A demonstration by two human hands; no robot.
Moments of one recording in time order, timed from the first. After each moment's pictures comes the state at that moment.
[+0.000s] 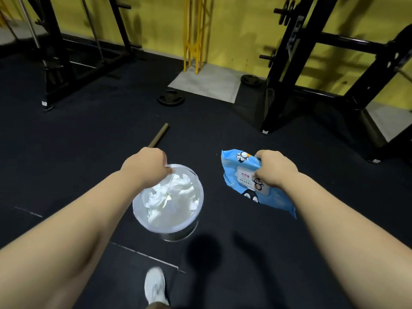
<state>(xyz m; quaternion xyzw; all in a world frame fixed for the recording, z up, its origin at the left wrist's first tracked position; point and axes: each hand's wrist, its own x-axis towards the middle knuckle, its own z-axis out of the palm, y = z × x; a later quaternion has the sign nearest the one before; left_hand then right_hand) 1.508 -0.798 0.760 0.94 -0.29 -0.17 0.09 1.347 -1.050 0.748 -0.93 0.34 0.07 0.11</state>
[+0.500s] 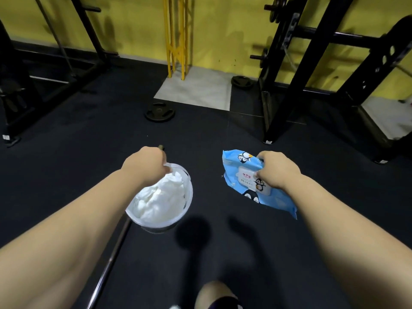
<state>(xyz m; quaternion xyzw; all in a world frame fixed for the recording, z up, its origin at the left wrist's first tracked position) 1.851 -0.917 0.755 0.92 -0.37 -0.15 0.06 1.645 -1.148 0.743 -0.90 0.40 0.05 0.13</state>
